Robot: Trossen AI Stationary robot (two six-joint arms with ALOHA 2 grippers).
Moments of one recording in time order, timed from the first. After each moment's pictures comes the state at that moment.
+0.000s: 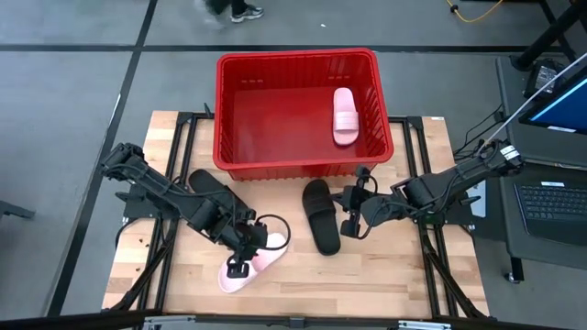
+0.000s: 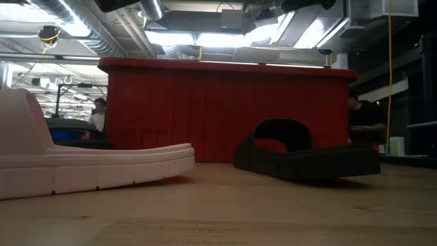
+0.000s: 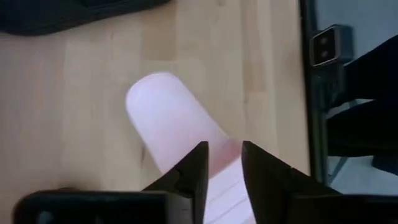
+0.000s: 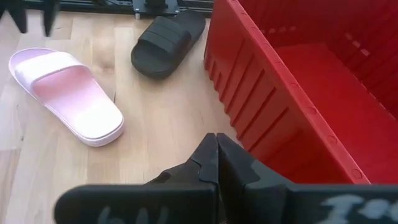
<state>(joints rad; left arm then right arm) -0.51 1.55 1.34 -0.87 -0.08 -0.53 0.42 1.31 1.14 -0.55 0.62 0.28</state>
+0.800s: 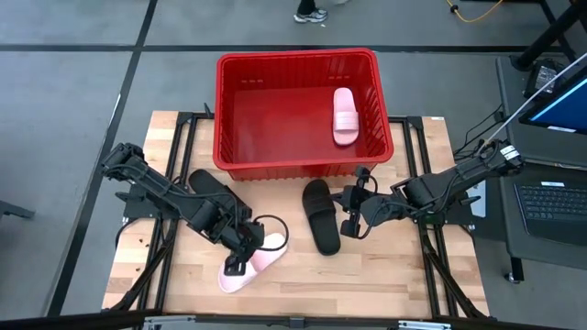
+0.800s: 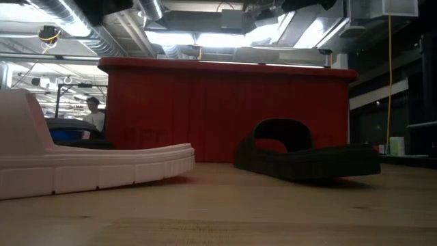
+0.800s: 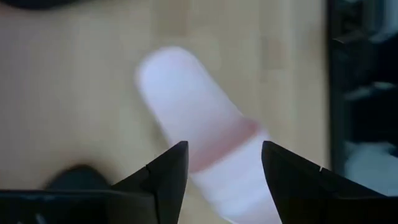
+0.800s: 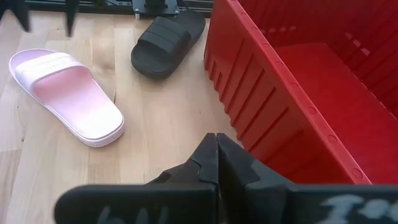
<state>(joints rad) -0.51 1.56 1.33 -0.92 -0.07 -0.53 0.42 1.31 1.14 -0.55 0.62 0.28</state>
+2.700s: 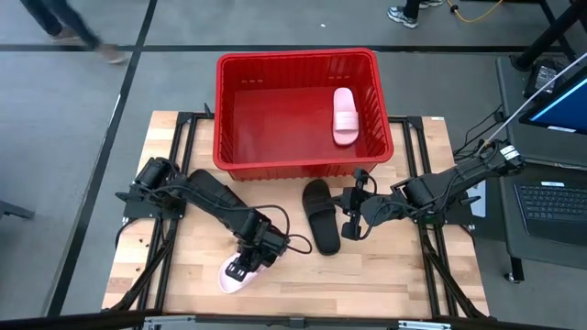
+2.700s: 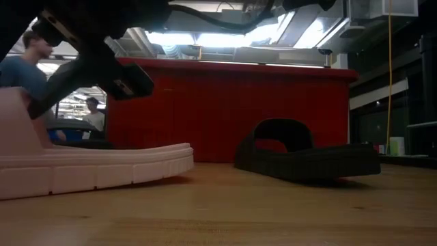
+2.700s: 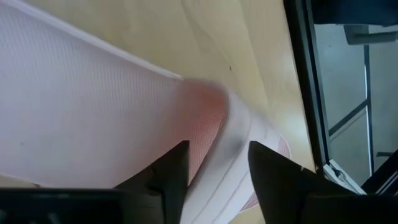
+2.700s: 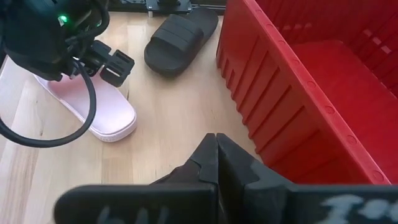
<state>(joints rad) -0.38 1.88 1.33 -0.89 0.45 0.00 0.42 1.31 1.14 -0.55 0.57 0.28</state>
